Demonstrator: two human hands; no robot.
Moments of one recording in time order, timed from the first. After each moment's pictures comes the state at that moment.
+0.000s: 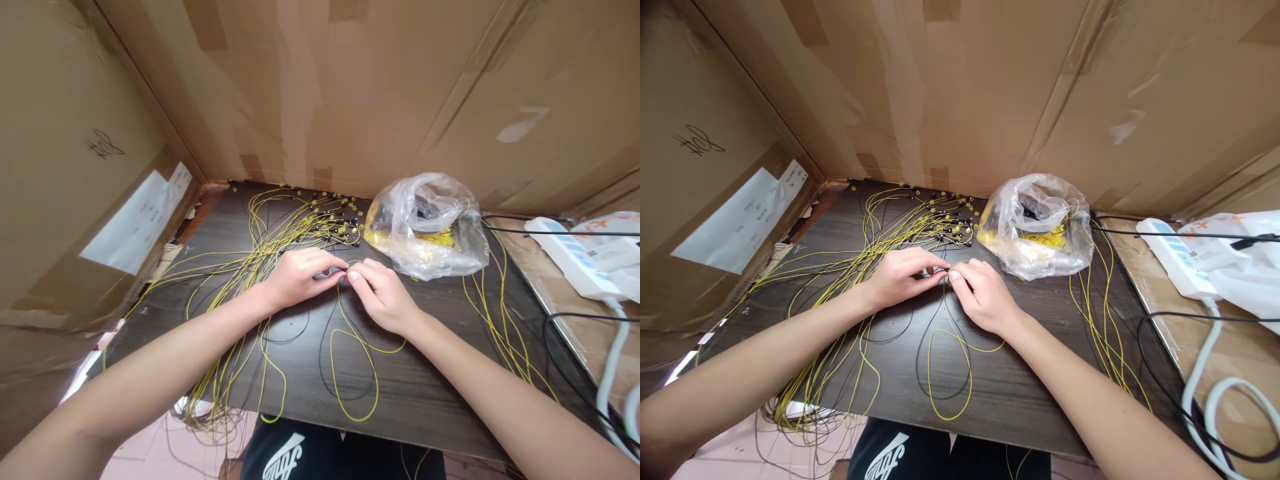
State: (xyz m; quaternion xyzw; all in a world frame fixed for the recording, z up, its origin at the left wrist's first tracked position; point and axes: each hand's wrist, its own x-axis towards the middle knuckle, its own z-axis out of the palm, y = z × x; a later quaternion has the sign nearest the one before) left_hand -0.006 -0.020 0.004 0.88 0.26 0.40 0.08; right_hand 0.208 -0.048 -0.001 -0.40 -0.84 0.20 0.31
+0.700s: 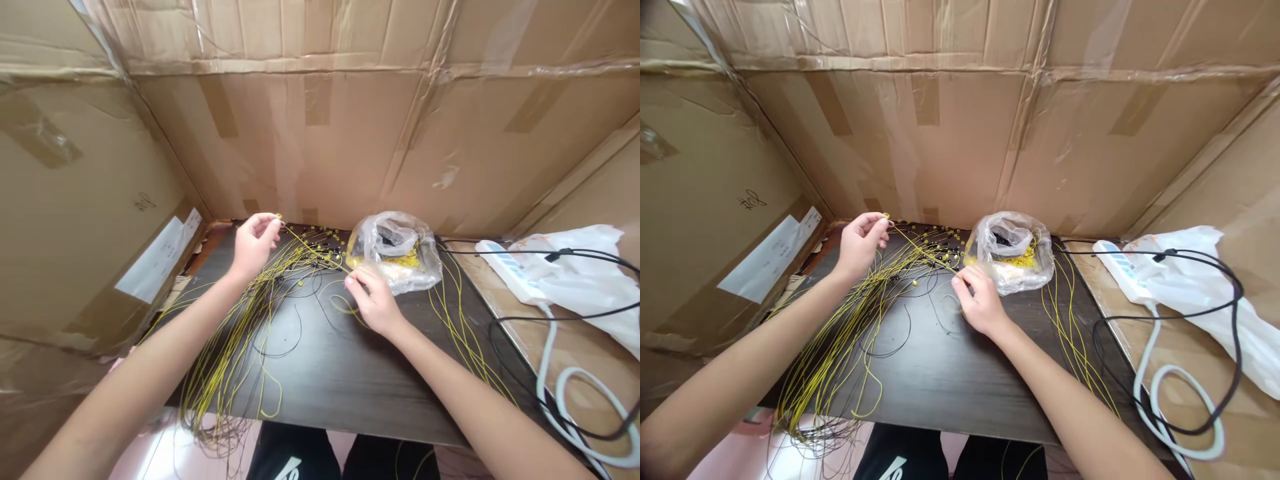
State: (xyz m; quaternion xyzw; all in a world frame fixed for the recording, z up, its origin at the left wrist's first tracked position) left_hand -0.043 0.031 0.069 0.56 0.44 0.63 0.31; right_hand 0.215 -0.049 0.023 -0.43 -0.75 0.20 0.45
